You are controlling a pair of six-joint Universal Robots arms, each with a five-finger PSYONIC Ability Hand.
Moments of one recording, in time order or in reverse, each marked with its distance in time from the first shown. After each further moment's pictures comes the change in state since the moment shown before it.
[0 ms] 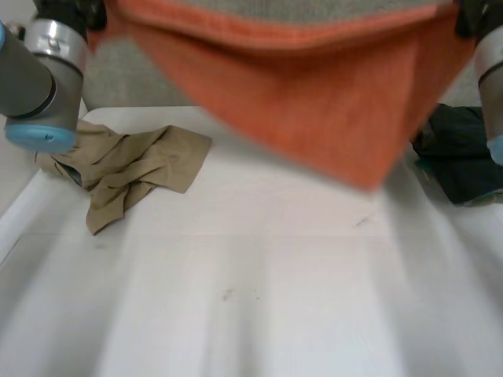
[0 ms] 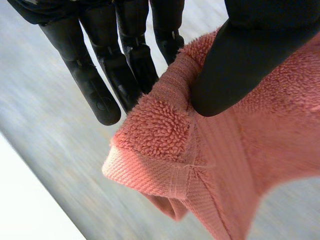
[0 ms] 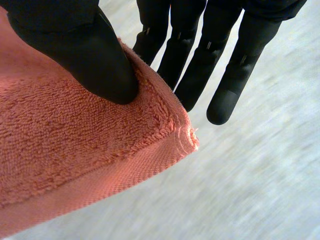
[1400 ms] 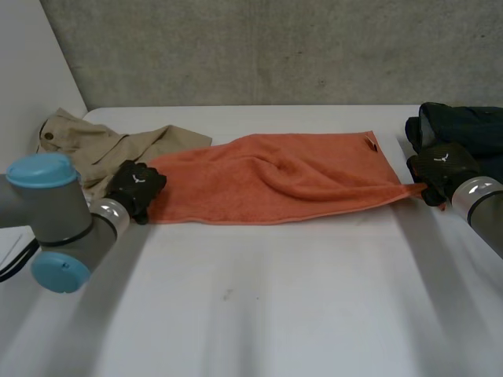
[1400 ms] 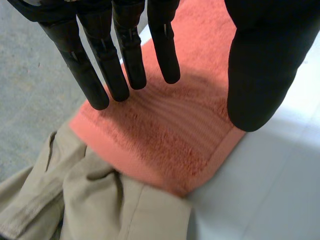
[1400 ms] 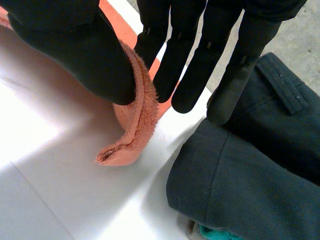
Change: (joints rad) left arm 0.036 -0.070 -0.632 -0.195 0.109 0.191; right arm -0.137 0.065 0.456 0.278 -0.206 -0.065; left_hand -0.497 -0.602 -0.582 -0.605 -0.556; right_hand 0.000 0.000 0.000 0.000 0.000
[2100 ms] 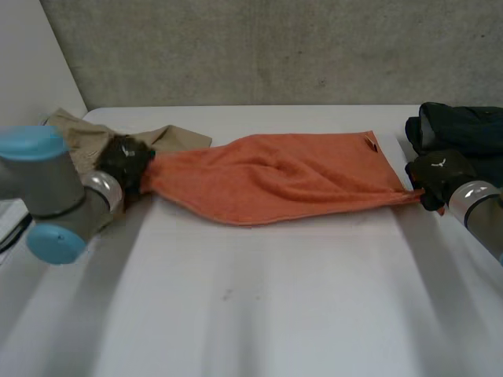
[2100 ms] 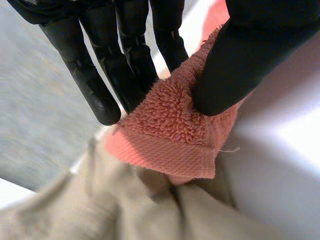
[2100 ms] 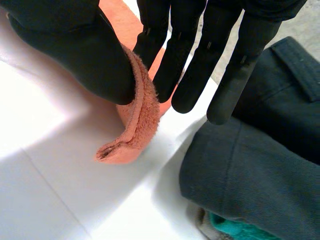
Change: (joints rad) left arm 0.007 0.003 0.159 -0.055 -0.019 -0.042; right arm 0.002 0.027 -0.010 0.007 0.009 -0.017; left_hand 0.512 0.598 0.583 0.604 0.551; right_hand 0.000 0.000 0.000 0.000 0.000
